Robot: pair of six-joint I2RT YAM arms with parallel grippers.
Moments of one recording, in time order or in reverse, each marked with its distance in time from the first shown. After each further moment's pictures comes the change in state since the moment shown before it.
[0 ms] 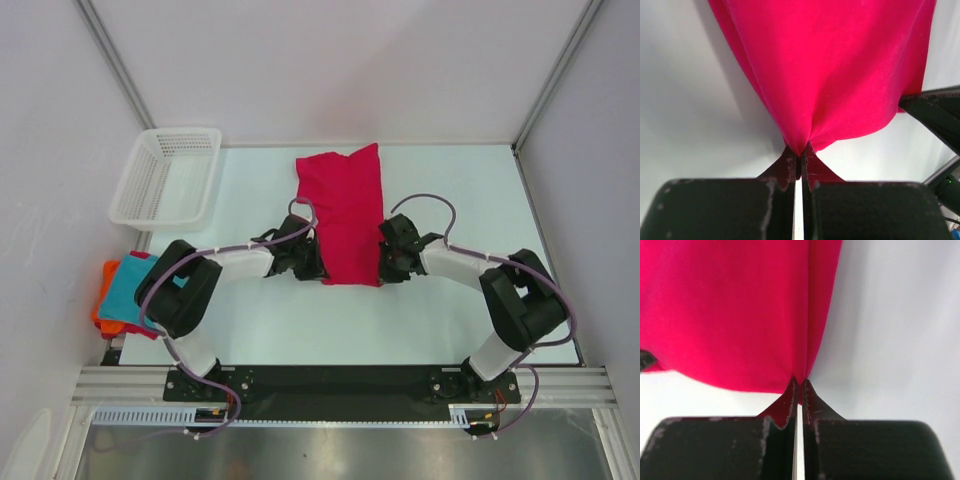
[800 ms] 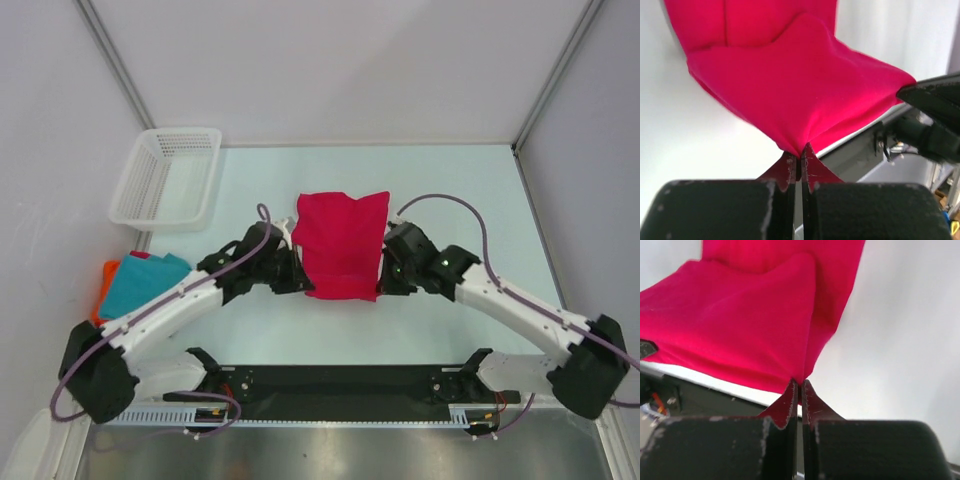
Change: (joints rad) left arm -0.061 -0.652 -0.117 -0.394 -0.008 -0.066; right arm 0.225 -0.506 0.013 -0.365 0.052 0.169
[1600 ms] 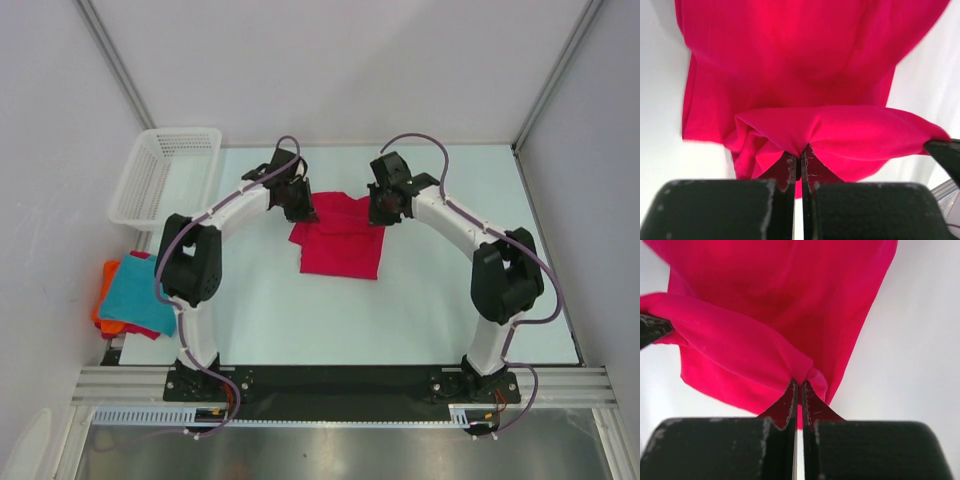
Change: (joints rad) left arm 0.261 0.850 0.753 -0.101 -0.001 0.190; right arm -0.276 0.665 0.558 0.056 -0.014 -0.285
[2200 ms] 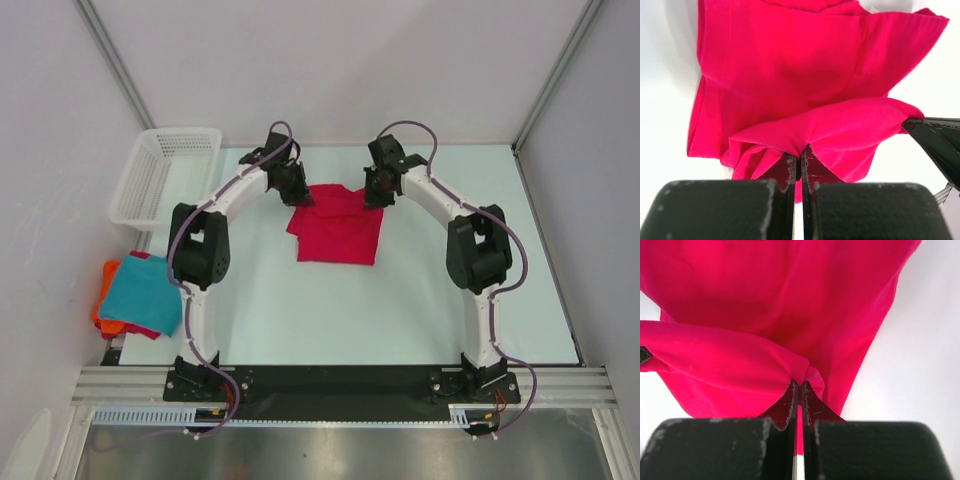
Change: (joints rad) left arm 0.077 0.190 0.266 -0.081 0.040 0.000; right arm -0.085 0.306 0.327 -0.034 -0.068 -0.037
